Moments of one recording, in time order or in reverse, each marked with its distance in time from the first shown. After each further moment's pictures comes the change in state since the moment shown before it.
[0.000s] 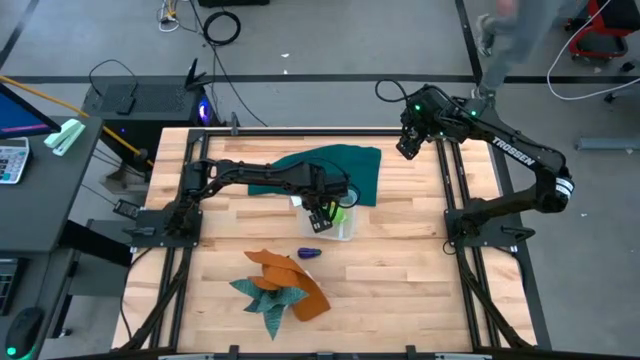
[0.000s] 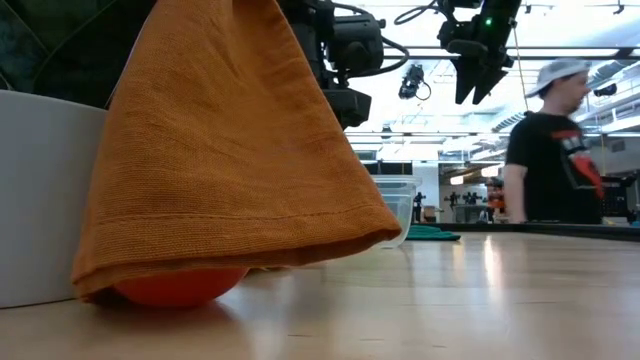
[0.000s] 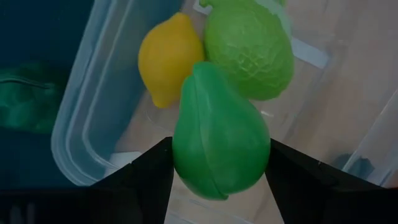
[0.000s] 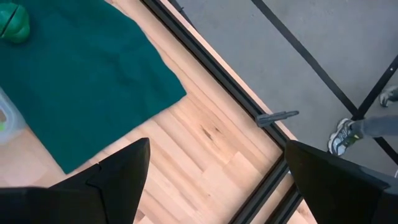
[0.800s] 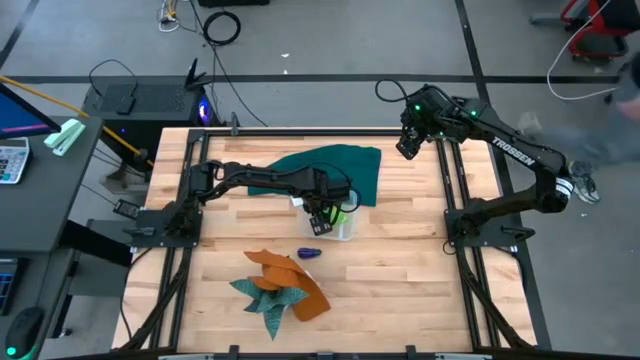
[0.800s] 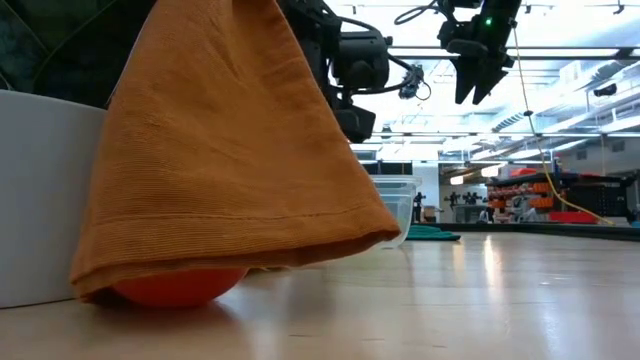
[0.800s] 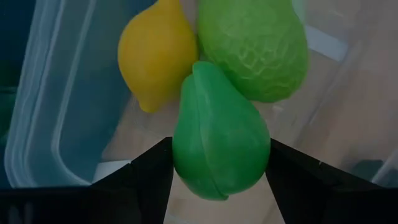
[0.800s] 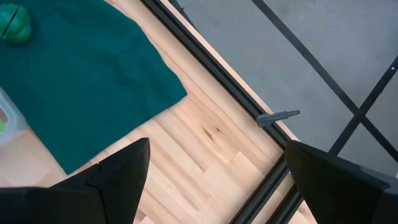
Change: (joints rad) left arm -0.007 0.052 0.000 0.011 -0.002 0.016; right arm 0.000 0.000 0.000 0.000 -0.003 0.003
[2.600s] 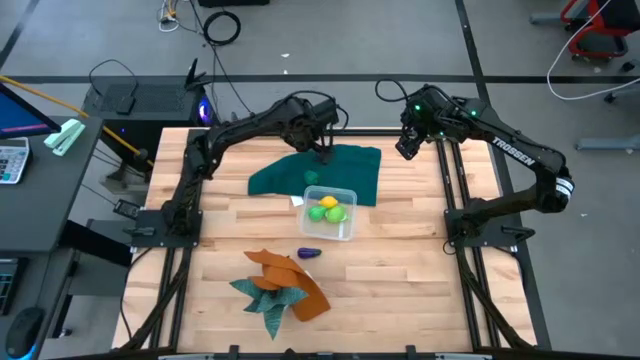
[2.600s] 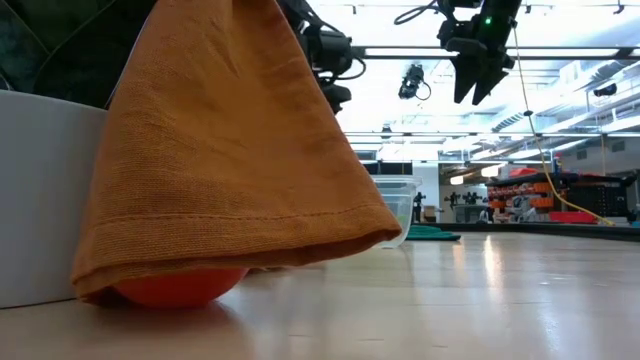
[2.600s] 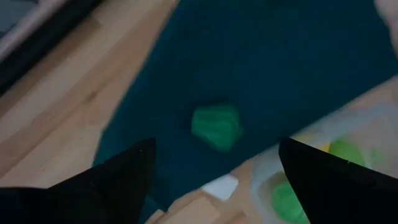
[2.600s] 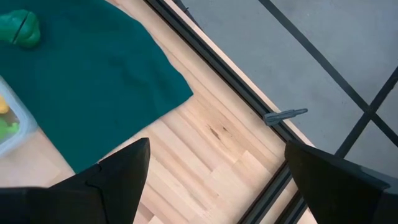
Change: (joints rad) left arm 0.338 0.025 0.405 -0.324 -0.013 -0.248; right arm 0.000 0.000 0.000 0.000 -0.024 0.026
